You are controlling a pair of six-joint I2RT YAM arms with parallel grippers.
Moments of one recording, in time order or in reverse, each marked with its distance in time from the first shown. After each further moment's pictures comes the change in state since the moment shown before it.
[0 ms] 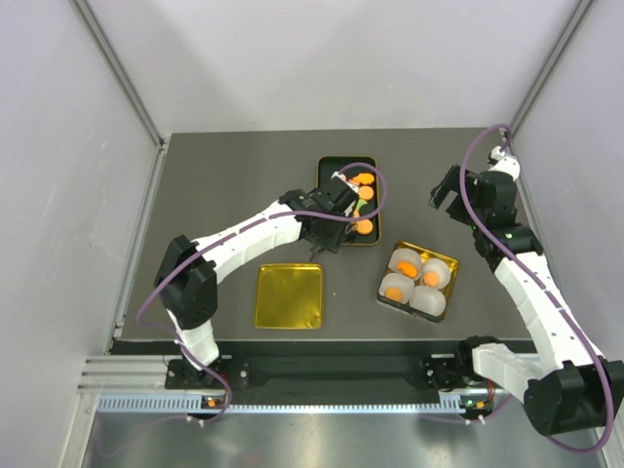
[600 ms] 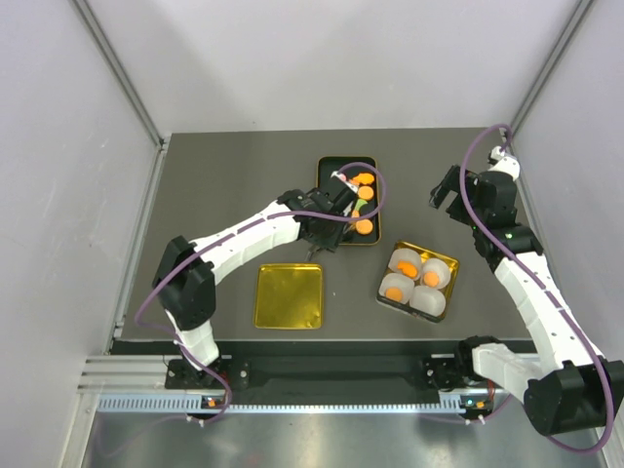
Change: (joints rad) left arm 0.001 -0.007 -0.003 -0.003 -0.006 0.005; right arm 0.000 0.000 0.000 0.000 -0.002 0.000
